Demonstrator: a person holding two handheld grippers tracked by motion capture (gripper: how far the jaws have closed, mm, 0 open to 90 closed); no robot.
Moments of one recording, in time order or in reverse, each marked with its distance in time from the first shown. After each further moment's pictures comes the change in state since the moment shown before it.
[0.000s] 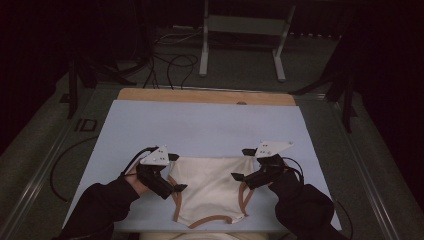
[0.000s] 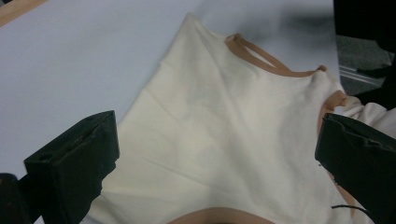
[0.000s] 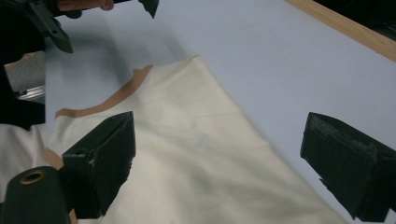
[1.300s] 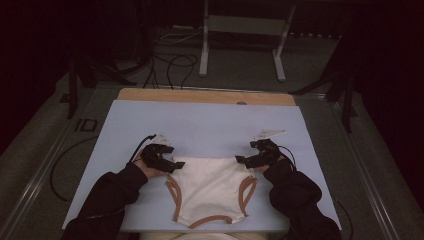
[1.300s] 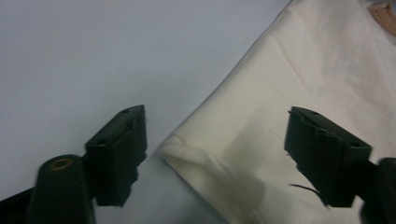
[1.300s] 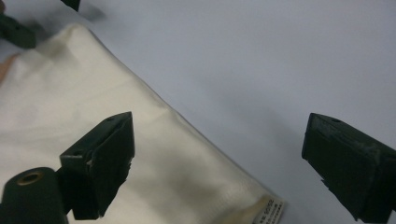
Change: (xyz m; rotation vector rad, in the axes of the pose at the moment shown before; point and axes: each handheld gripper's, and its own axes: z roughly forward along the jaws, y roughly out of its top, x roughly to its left) left arm 0.069 -0.038 0.044 0.122 0.146 -0.265; right arm -0.068 -0.041 0.044 0.114 -0.165 0.248
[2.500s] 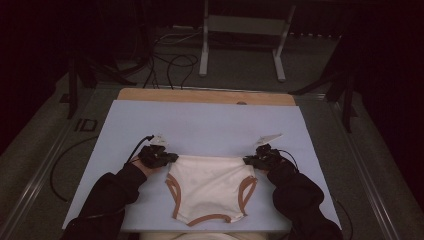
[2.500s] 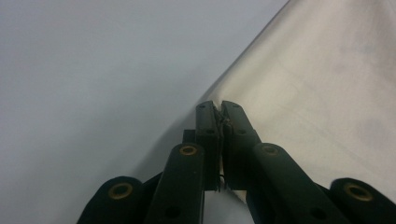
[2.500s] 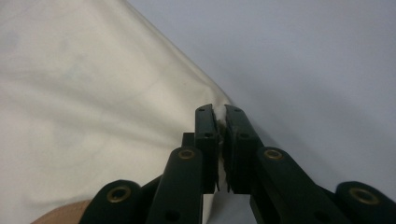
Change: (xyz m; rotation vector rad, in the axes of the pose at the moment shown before) left arm 0.008 -0.005 -0.004 0.017 0.040 0.025; right arm -0.003 -0.016 0.002 0.149 0.015 -0.046
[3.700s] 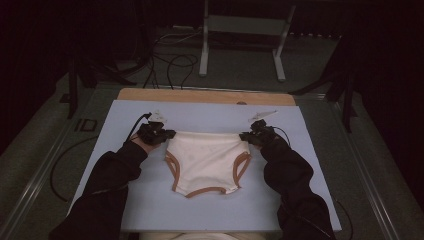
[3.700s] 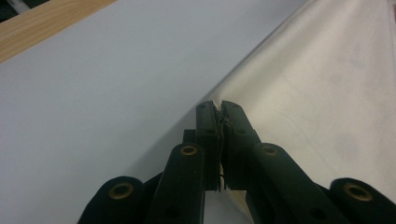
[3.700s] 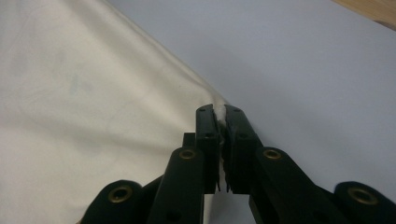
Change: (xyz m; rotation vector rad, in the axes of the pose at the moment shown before) left arm 0.045 0.047 -0.004 -0.051 0.106 -0.006; right arm -0.037 0.061 0.011 -0.060 -0.079 0.016
